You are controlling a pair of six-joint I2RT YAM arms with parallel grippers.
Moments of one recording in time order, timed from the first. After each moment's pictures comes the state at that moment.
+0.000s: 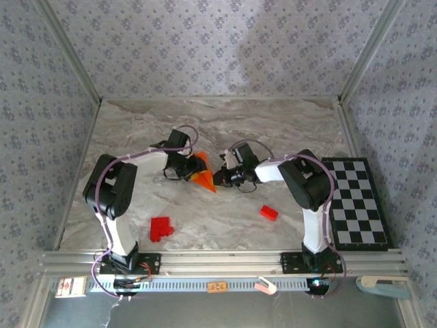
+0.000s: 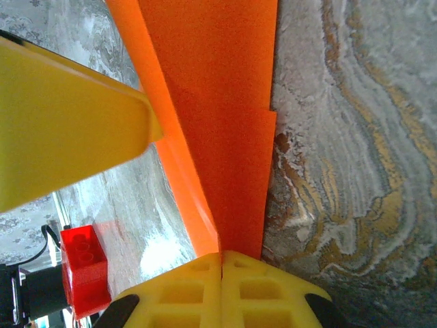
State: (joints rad) left arm -0.44 1.84 1.08 -0.38 0.44 -0.81; right arm 0.59 2.00 1.00 0.13 -0.73 0.62
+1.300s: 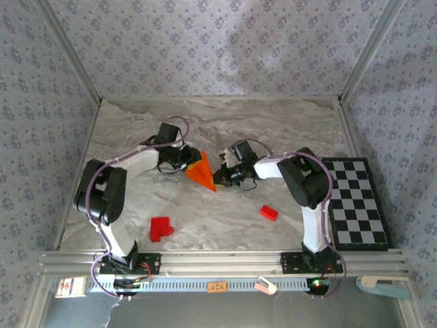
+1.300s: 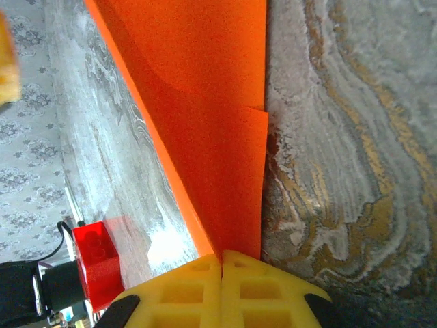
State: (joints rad) left arm -0.38 1.73 1.06 -0.29 0.50 -0.82; right arm 0.57 2.03 1.05 0.04 -0.78 0.63
